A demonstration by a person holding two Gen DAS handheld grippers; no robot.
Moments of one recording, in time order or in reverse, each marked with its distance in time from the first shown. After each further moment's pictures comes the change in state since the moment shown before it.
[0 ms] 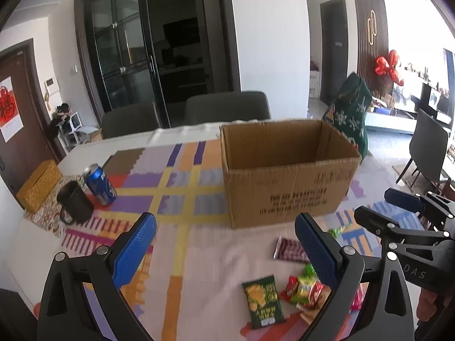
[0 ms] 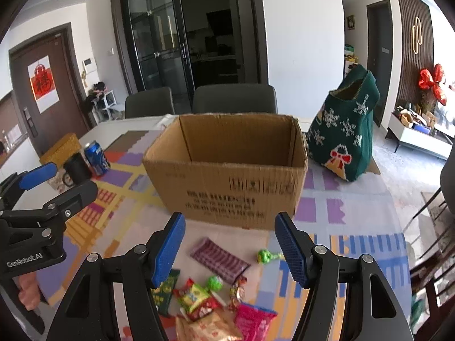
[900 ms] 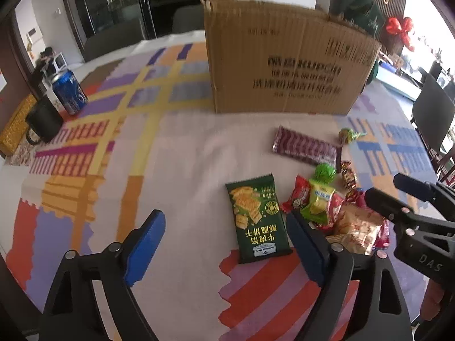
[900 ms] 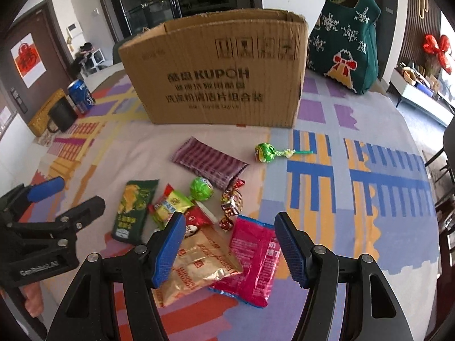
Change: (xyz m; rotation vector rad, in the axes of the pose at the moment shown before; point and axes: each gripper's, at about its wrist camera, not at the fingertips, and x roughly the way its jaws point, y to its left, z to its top) left arm 0.072 -0.018 -0.103 -0.040 0.377 -0.056; right arm 0.046 -0.007 -0.095 0.038 0.272 -0.007
